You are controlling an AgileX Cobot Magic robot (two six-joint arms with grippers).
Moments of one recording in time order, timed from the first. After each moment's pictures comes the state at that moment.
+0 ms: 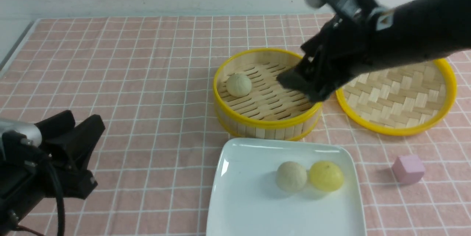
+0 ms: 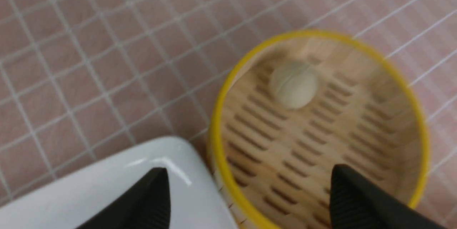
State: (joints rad) right arm 0.54 1.41 -1.26 0.33 0.53 -0.59; left arm 0.00 0.73 -0.24 1.08 -0.55 -1.11
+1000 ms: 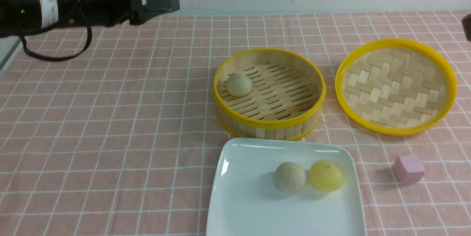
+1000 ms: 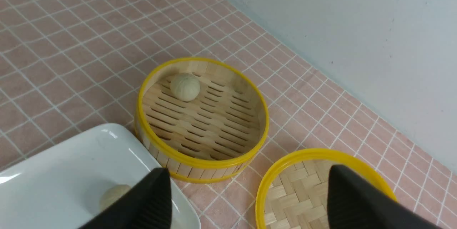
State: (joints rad) right arm 0.54 0.90 -1.24 -0.02 0.87 -0.28; left arm -0.02 1.59 -1.30 1.80 -0.97 -1.92
